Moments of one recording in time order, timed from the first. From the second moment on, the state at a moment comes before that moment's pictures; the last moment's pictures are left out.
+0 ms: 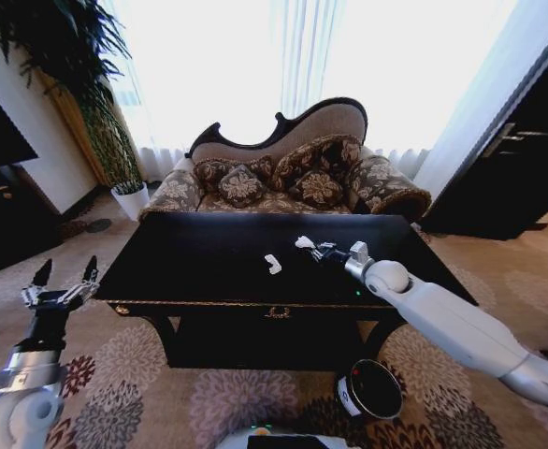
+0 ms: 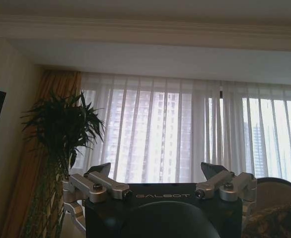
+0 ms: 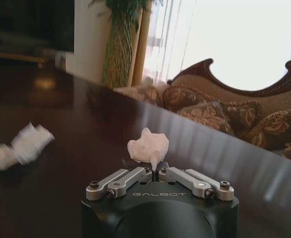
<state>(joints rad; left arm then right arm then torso) 1.61 -1.32 -1.18 -2.15 -0.74 -0.18 0.34 -0.52 0.62 -0.22 1.66 0.82 -0.15 -0.19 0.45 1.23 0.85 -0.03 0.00</state>
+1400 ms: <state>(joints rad) 1.62 -1.32 -1.19 -2.22 -0.81 -0.18 0.34 -1.61 0.89 0.89 2.04 0.99 0.01 -0.69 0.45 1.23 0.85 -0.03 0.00</state>
